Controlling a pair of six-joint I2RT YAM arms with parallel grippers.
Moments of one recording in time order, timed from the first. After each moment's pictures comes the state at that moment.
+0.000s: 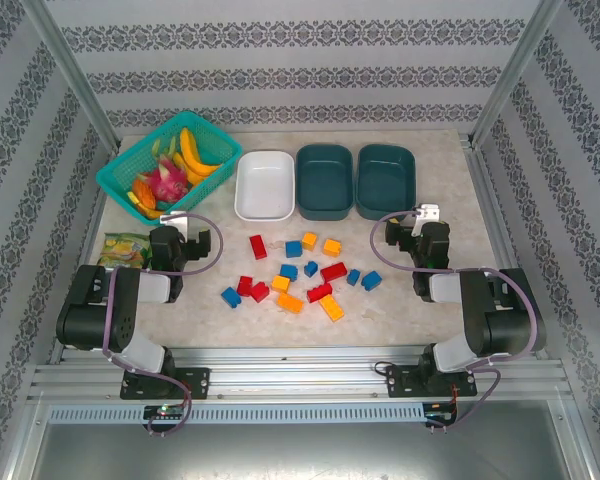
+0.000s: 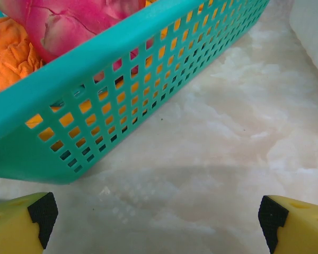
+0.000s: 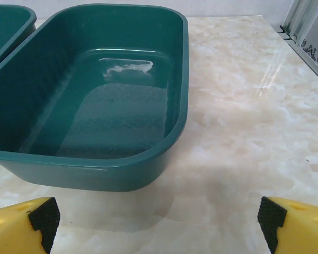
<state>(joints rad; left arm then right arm) -0.01 1.55 0.38 0.69 -0.12 0.01 0.02 1.50 0.36 0.75 0.07 0.04</state>
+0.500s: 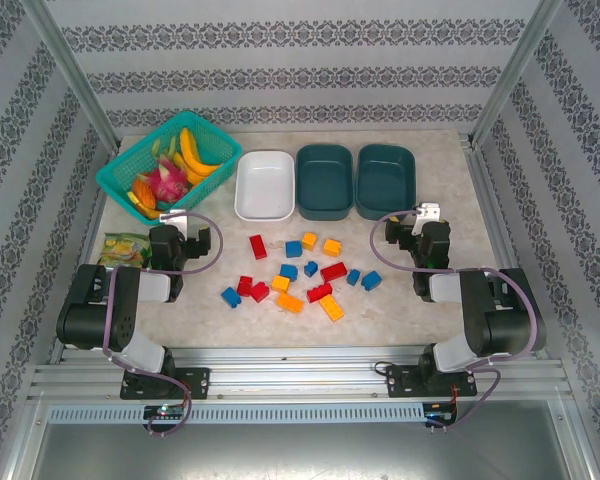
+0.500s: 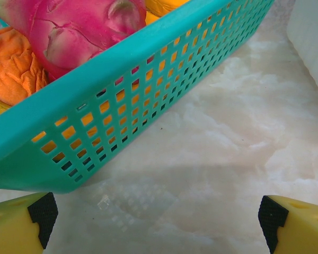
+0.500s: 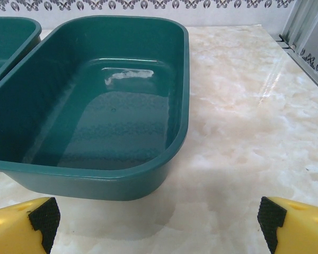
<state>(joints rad) -0.01 1.55 0.39 0.71 -0.12 0.01 0.02 1.50 0.36 0.77 0.06 0.04</state>
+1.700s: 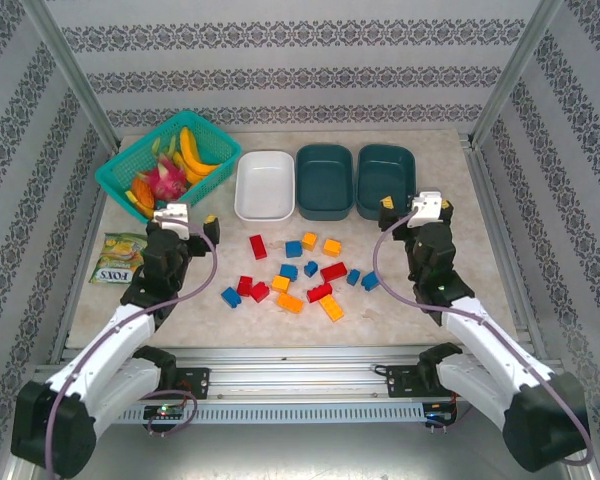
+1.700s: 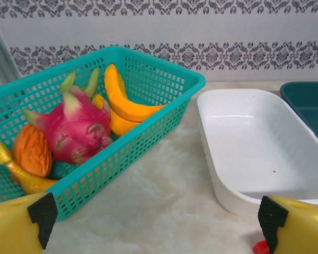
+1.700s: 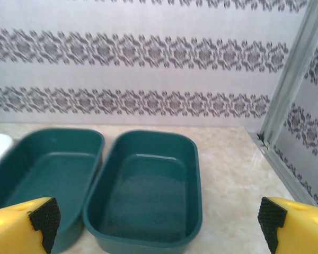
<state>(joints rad) -0.28 0.85 0.46 0.12 -0.31 -0.09 0.34 0.88 0.49 0.28 0.38 0.01</state>
